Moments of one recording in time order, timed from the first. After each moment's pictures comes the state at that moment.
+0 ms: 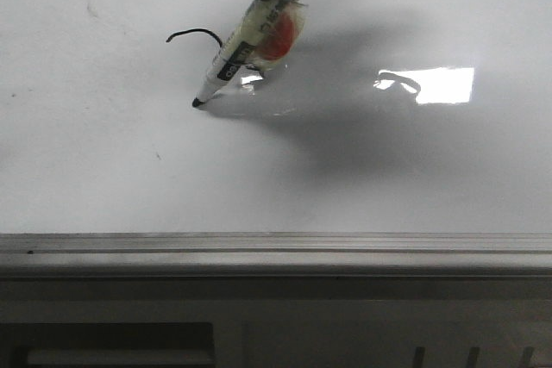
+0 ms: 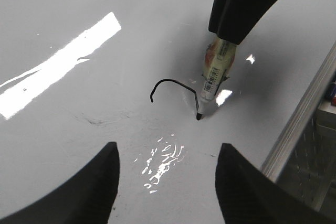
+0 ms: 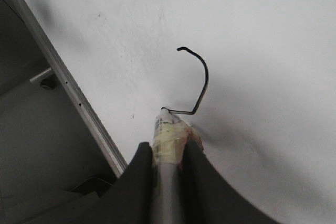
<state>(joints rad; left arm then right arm) -0.87 0.54 -0.41 0.61 0.22 -0.24 0.72 1.30 -1.12 0.32 0.68 -0.36</state>
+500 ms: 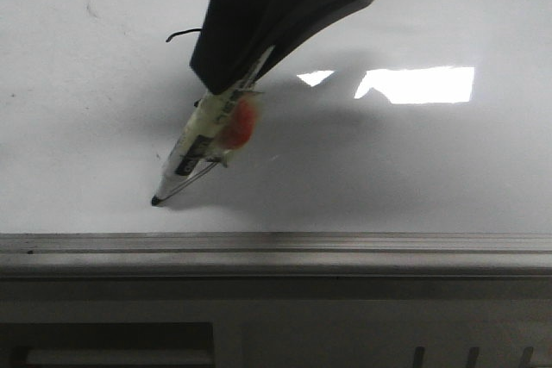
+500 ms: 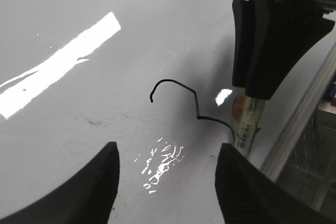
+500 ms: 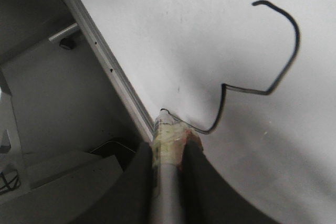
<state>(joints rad) -0.87 0.54 -0.41 0.61 0.22 -0.24 0.82 1.39 -1.12 0.32 0.70 -0.34</state>
